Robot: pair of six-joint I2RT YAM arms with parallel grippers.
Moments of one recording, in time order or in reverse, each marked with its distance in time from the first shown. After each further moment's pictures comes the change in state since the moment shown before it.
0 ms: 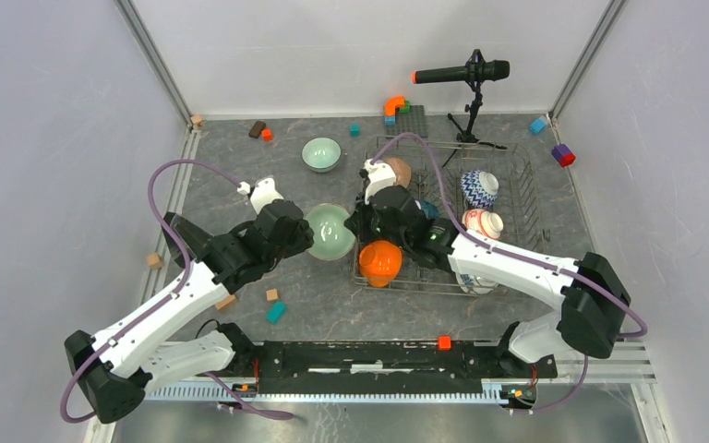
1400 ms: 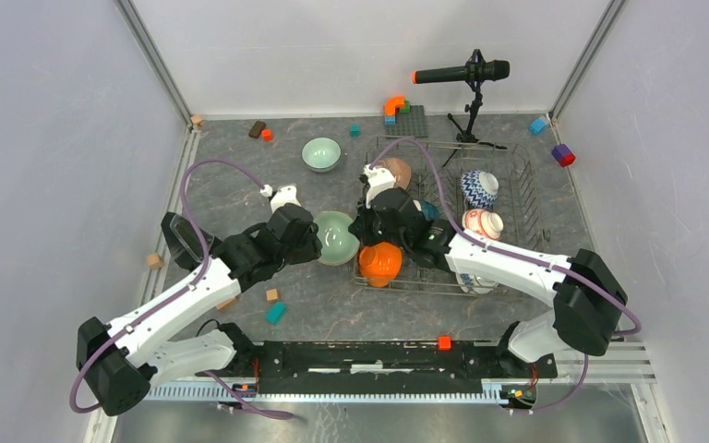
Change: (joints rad) left arm 0.005 0.061 -0.077 0.073 0.113 0.152; right arm -0.025 0.022 -0.038 -0.019 -0.039 -0.033
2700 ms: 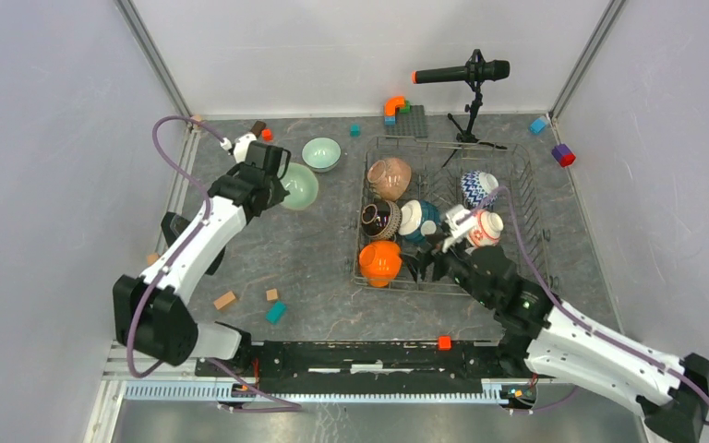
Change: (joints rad) left arm 0.386 0.300 0.309 -0.031 -0.065 0.091; right arm -0.006 -0.729 -0.481 0.048 0.066 -0.248
